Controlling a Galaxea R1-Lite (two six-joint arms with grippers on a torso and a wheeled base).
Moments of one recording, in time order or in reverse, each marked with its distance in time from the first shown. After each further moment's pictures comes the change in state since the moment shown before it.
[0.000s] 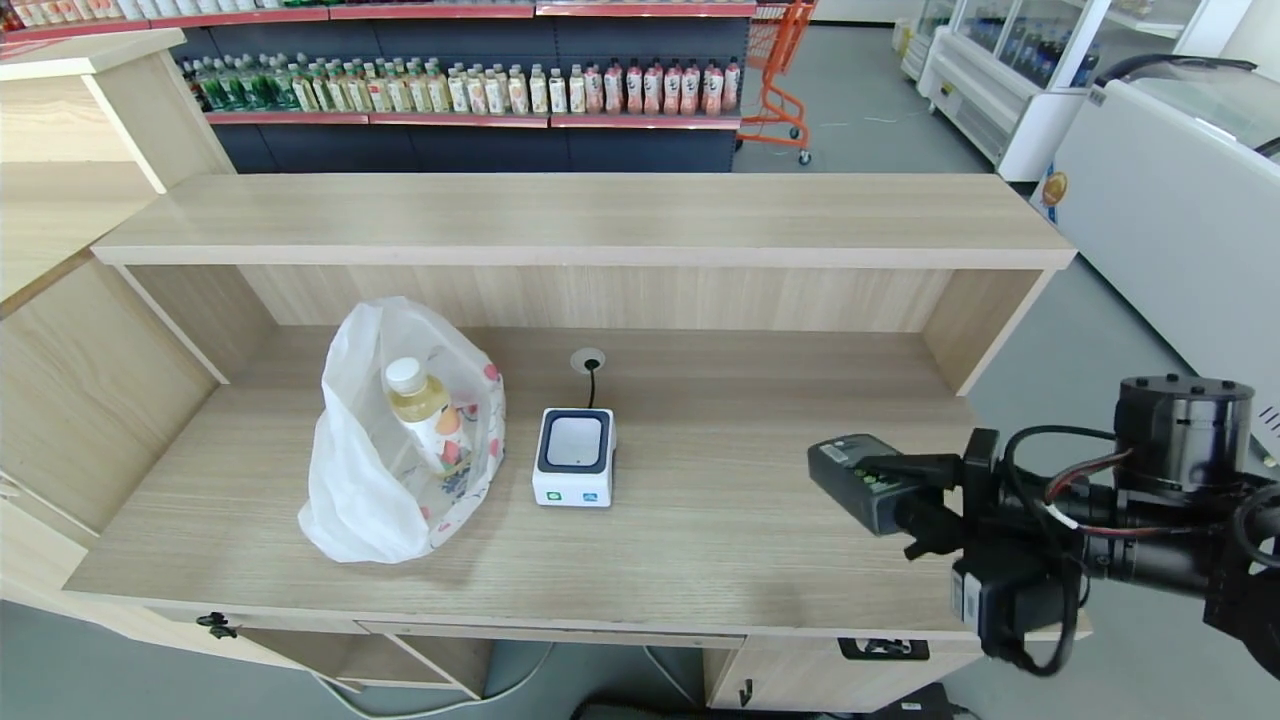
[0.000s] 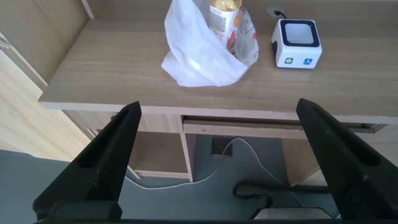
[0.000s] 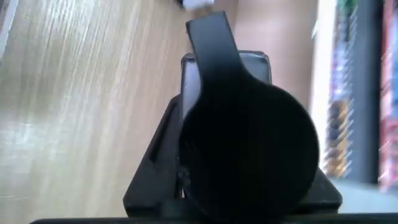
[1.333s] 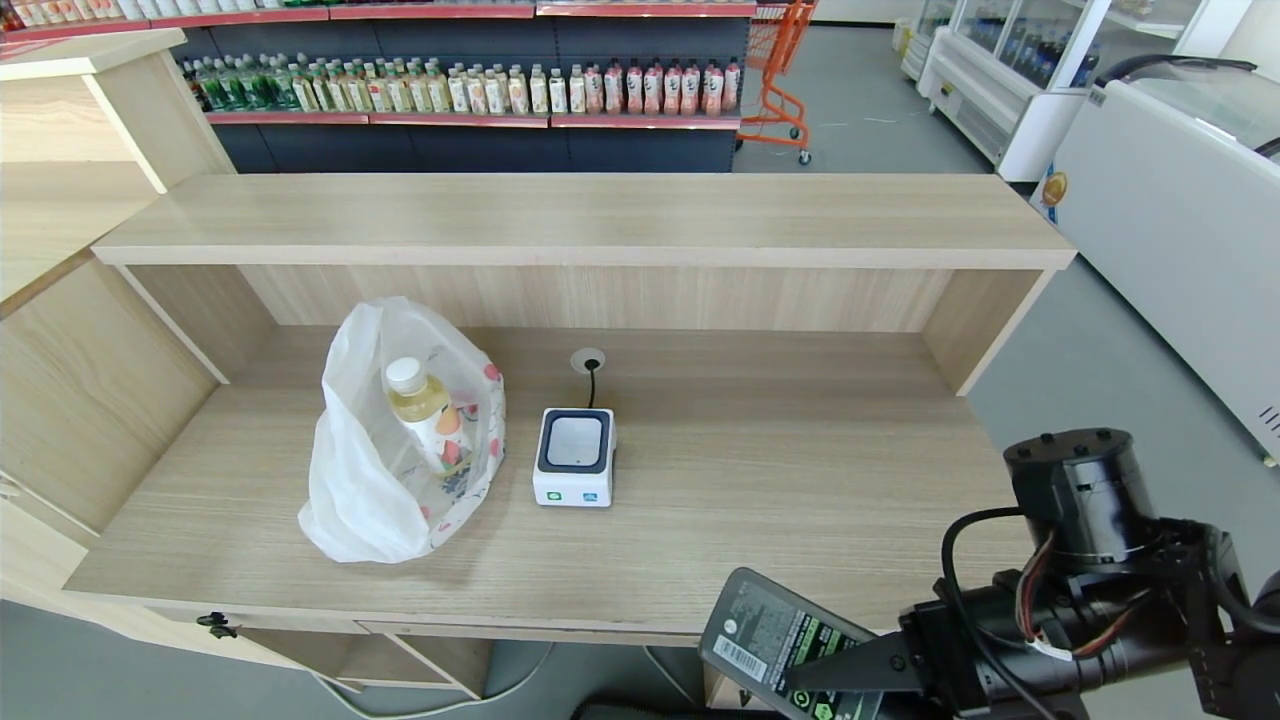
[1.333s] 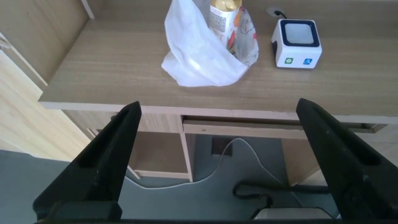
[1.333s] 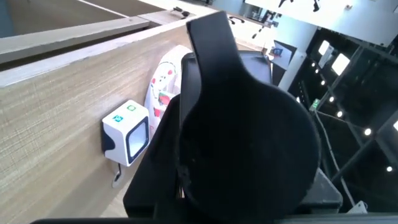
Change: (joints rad) left arm 0.000 0.000 0.000 0.000 0.000 0.000; right arm 0.282 -0.037 -0.017 0.331 0.234 -0.828
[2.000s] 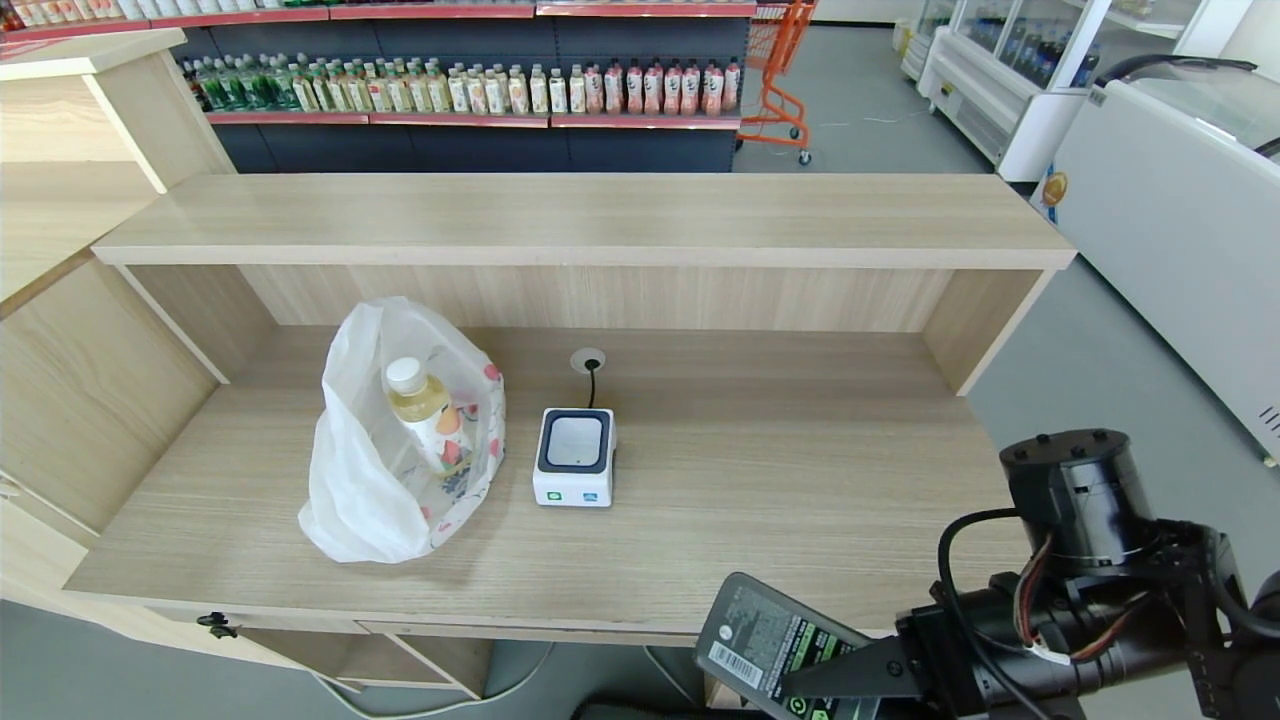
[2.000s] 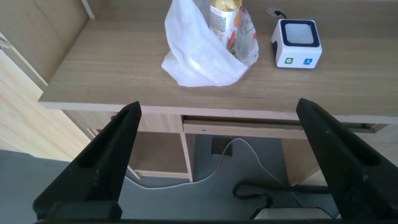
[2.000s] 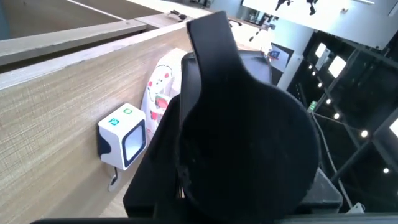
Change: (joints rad) left arm 0.000 0.000 0.000 0.000 0.000 0.000; right arm 0.016 -0.001 -0.003 0.003 0.000 0.003
